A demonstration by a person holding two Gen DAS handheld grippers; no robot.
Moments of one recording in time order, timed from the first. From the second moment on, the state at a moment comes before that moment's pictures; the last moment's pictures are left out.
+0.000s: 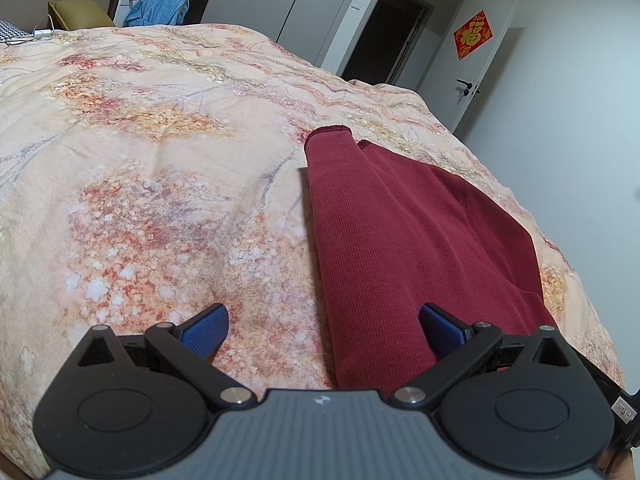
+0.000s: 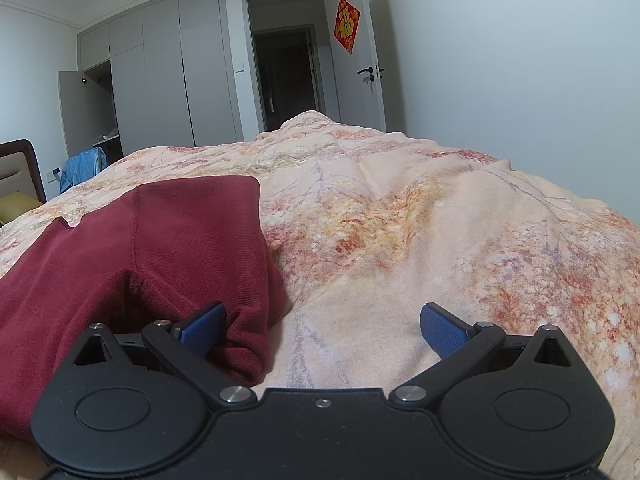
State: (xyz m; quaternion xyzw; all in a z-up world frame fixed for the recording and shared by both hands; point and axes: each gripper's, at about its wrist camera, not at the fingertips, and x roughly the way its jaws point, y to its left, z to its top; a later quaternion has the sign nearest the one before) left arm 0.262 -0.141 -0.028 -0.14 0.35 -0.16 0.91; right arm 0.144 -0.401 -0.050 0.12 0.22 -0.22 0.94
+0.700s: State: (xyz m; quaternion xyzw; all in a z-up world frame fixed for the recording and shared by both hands) left arm 0.261 -0.142 -0.028 -0.15 0.35 -0.16 0.91; right arm 0.145 -0.402 -0.048 0.12 0.22 -0.23 0.94
